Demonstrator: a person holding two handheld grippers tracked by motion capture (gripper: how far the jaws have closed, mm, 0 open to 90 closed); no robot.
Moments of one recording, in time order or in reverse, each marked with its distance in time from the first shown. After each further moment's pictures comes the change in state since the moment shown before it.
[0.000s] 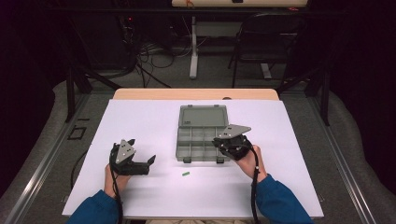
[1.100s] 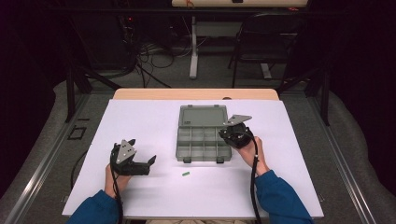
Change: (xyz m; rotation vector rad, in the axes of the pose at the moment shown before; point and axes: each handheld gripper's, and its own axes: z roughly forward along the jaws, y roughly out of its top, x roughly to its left) left arm -0.001 0.000 0.001 0.003 -0.004 0.005; right arm -0.042 -0.009 0.030 0.075 -0.085 0.102
